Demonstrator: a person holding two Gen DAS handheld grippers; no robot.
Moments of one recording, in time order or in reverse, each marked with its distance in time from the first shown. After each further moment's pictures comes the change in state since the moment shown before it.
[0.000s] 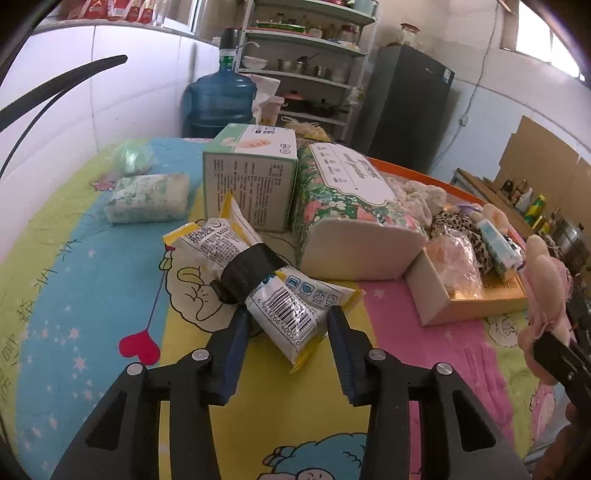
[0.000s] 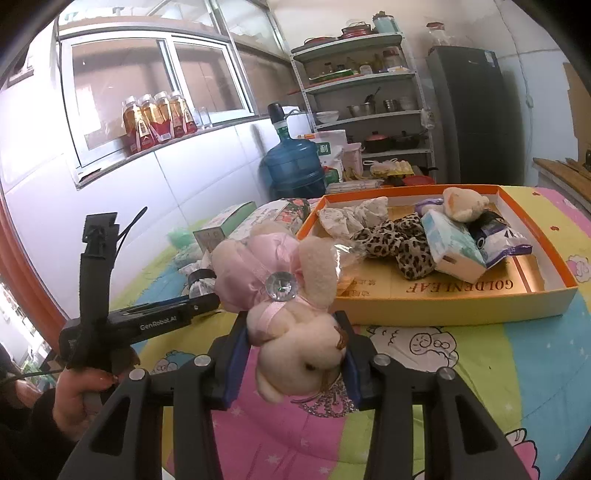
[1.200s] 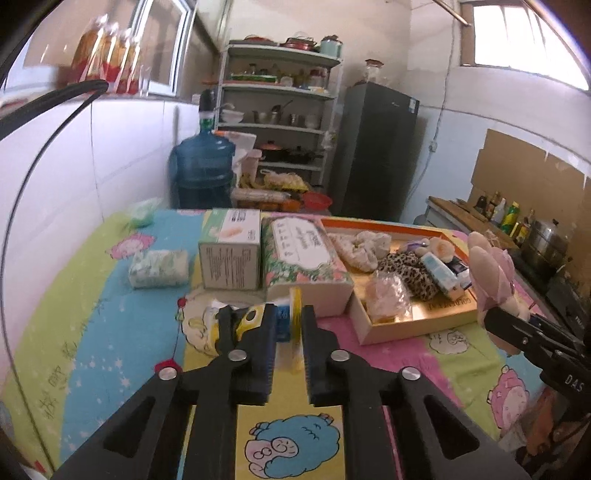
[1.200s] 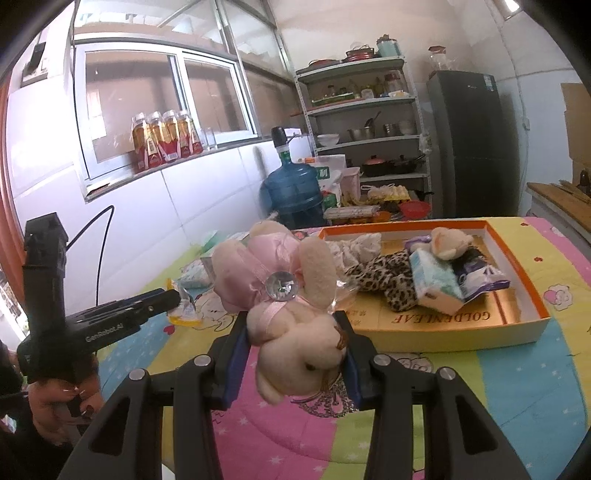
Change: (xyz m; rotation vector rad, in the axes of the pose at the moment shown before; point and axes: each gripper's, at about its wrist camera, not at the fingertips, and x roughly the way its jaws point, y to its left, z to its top) left arm -0.092 -0.021 0.006 0.102 -0.200 -0.044; right arm -0.035 0.007 0.018 -0.037 -0.095 -0.031
